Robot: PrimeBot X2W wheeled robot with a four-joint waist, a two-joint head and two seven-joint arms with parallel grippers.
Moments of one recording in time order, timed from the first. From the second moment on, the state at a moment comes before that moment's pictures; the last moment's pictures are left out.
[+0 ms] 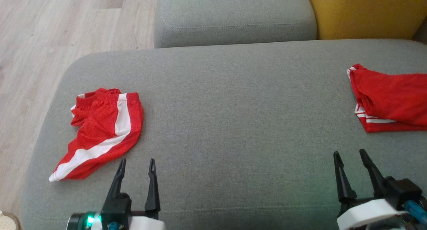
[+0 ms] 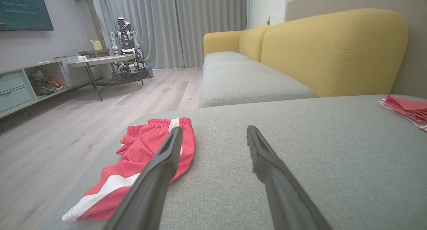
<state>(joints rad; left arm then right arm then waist) 0.17 0.13 -0.38 0.01 -0.09 0.32 -0.26 0.11 -0.04 -0.10 0.15 0.12 0.13 -0.25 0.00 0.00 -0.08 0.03</state>
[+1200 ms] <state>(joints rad) 0.20 0.09 -0.31 -0.02 -0.02 0.29 -0.26 0.16 -0.04 -0.10 0.10 0.14 0.13 -0.25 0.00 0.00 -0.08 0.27</state>
